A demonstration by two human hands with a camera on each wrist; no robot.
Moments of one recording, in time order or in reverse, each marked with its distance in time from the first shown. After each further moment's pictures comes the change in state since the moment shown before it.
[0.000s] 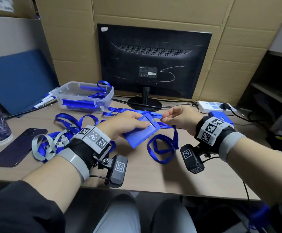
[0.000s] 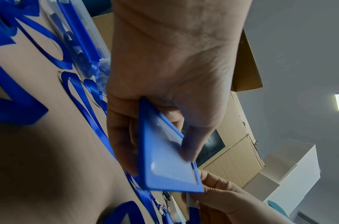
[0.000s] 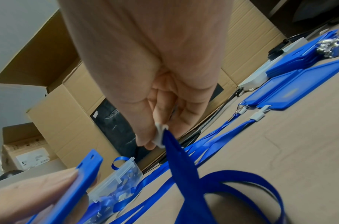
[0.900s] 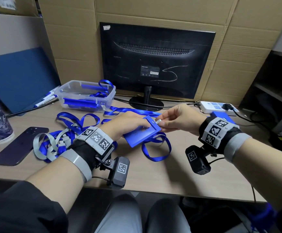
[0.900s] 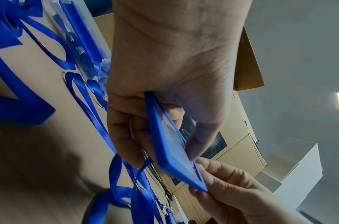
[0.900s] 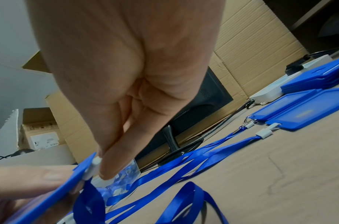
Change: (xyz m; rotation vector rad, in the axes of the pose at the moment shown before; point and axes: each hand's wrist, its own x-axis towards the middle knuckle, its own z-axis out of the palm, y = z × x) left_hand 0.013 -0.011 0.001 0.063 0.059 0.041; right_hand -0.008 -0.007 0.002 0.114 -0.305 -0.111
